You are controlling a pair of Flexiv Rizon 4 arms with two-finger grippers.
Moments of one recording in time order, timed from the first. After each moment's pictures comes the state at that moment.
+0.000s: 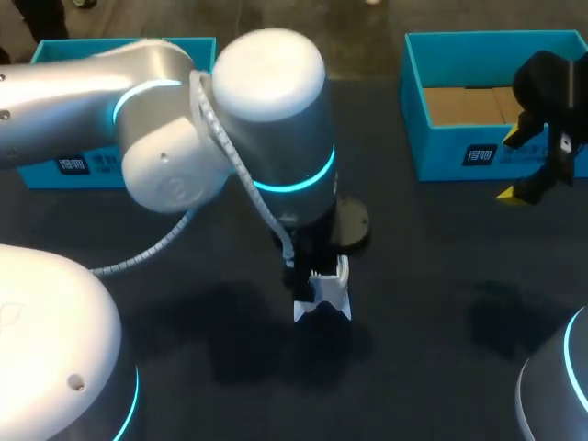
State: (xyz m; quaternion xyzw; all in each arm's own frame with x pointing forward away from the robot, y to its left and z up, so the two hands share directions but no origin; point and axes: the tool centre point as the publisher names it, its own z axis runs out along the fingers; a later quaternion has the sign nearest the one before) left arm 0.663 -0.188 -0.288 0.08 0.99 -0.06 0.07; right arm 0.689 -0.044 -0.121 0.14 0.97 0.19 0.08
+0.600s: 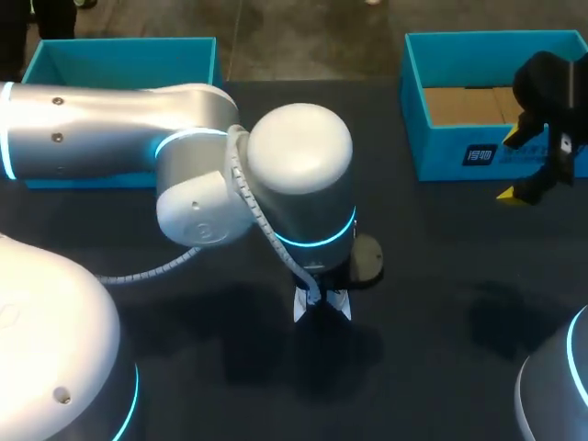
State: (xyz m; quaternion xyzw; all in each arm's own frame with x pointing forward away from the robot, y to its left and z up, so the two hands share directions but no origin) left arm 0.650 -0.205 -0.347 0.02 1.00 -0.05 0.07; right arm 0.689 -0.044 -0.121 0.14 0.97 0.19 0.08
